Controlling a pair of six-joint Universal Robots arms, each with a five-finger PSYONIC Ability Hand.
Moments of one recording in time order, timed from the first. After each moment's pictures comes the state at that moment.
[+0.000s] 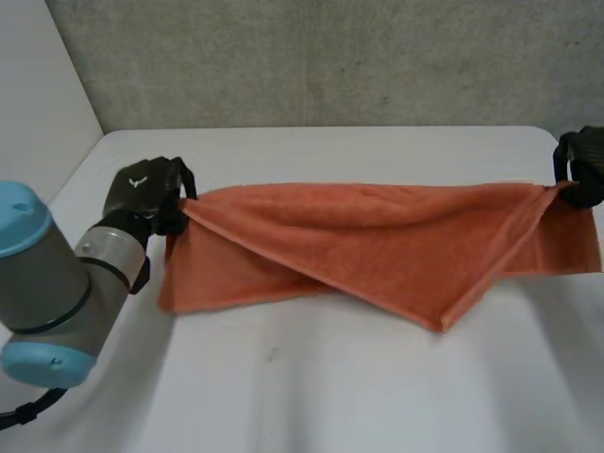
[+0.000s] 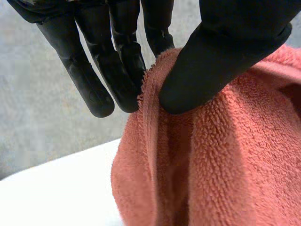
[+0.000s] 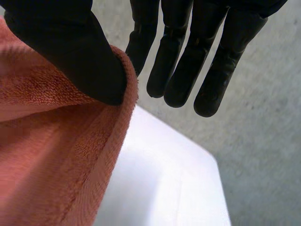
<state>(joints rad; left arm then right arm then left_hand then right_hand) 4.37 -1.87 -1.72 3.54 -1.53 3.11 1.47 -1.33 1.55 -0.08 1.22 2.82 1.15 1.21 1.21 1.22 1.01 0.97 1.18 1.18 1.19 0.99</state>
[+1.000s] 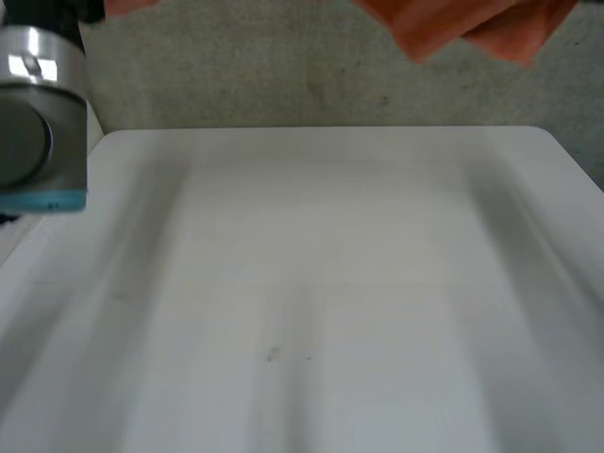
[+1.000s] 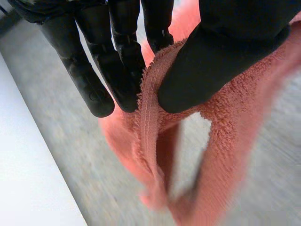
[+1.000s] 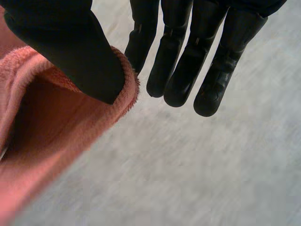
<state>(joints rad) 4.41 -1.89 -1.28 3.87 -1.58 3.53 1.64 -1.19 1.00 -0.29 1.33 3.27 1.15 1.21 1.22 1.22 1.02 0.98 1.18 1.19 1.19 0.99</state>
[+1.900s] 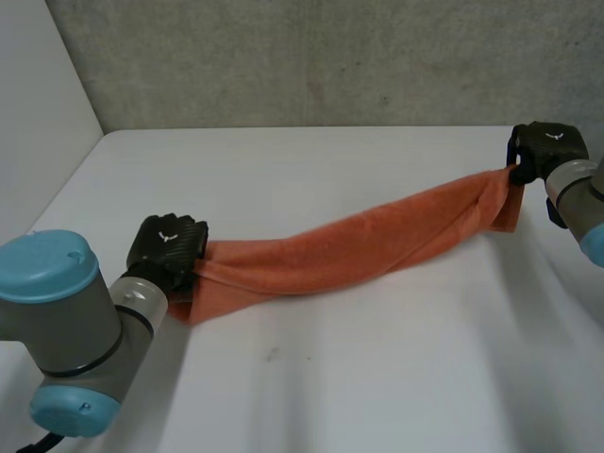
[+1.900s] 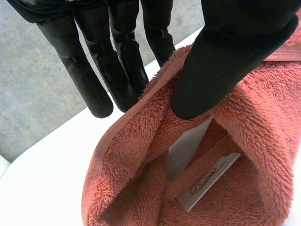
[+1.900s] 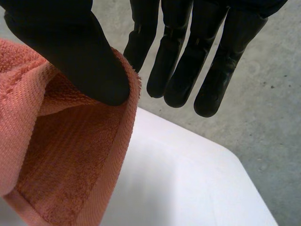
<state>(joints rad) 4.31 -1.95 -1.81 3.55 -1.60 3.45 1.64 -0.79 0.95 -0.04 1.45 2.98 1.04 1.04 1.04 1.04 0.87 0.98 1.18 1.19 1.19 0.99</state>
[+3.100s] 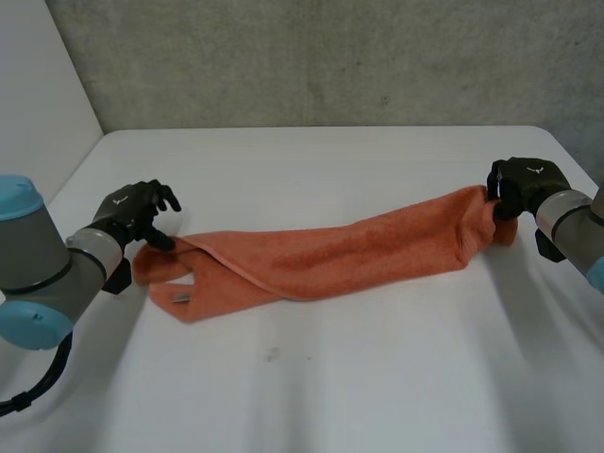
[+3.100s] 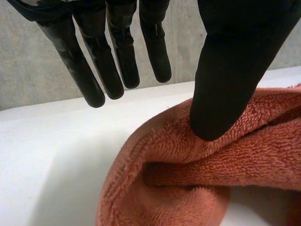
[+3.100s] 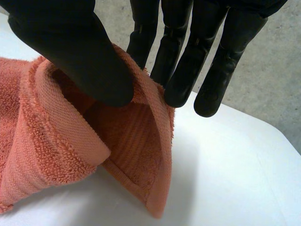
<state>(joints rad) 4.58 -2.14 -1.53 3.45 -1.35 3.04 1.64 -0.88 1.18 -0.04 1.36 2.98 0.66 0.66 0.66 0.66 0.48 0.98 1.18 1.19 1.19 0.99</state>
